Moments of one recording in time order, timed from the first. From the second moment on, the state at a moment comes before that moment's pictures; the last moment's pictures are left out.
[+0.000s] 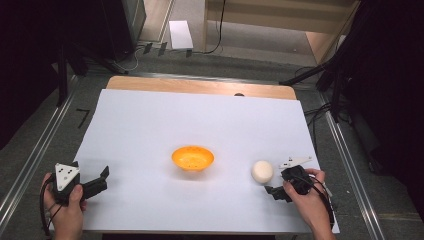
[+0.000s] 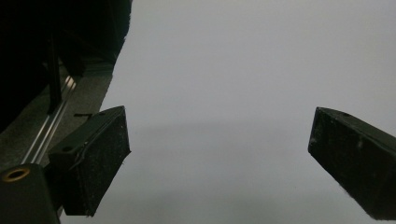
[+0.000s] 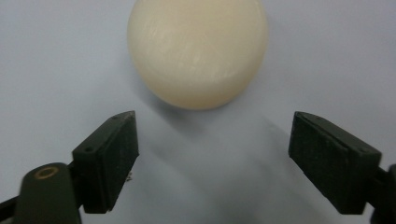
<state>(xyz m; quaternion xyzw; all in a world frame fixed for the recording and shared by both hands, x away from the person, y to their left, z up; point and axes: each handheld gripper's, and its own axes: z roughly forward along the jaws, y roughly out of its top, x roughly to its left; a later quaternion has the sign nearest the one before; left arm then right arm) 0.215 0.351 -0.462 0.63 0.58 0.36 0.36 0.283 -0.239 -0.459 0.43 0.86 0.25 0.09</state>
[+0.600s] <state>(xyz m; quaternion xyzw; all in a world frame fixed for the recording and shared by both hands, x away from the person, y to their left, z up) 0.215 0.350 -0.462 0.64 0.57 0.37 0.36 0.307 -0.218 -0.456 0.42 0.87 0.26 0.07</state>
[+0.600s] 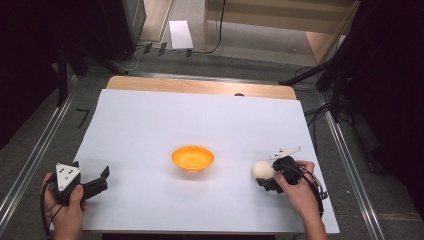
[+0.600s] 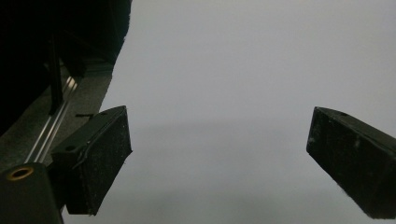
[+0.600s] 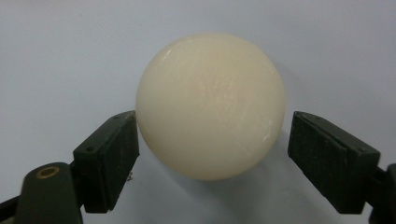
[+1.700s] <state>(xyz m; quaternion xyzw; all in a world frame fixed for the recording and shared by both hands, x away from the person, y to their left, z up) 0.216 0.349 -0.463 0.64 0.57 0.36 0.36 0.322 -0.207 -0.453 0.43 0.86 0.26 0.06</state>
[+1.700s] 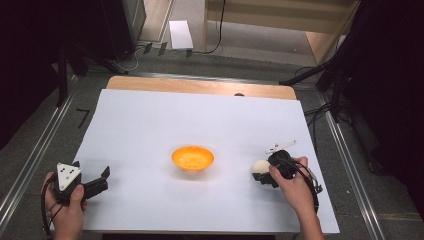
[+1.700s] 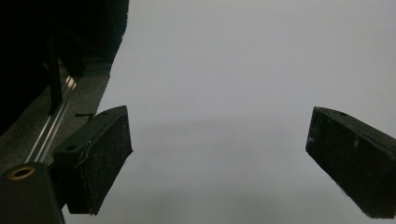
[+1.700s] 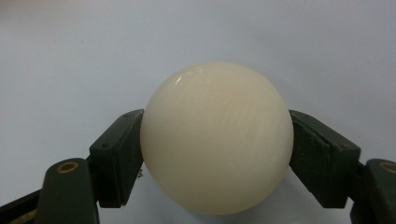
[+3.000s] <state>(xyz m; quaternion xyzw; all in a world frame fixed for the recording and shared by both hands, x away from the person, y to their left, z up) 0.216 0.348 -0.463 0.64 0.57 0.37 0.36 0.337 -0.162 -0.417 0.37 0.89 0.26 0.07</state>
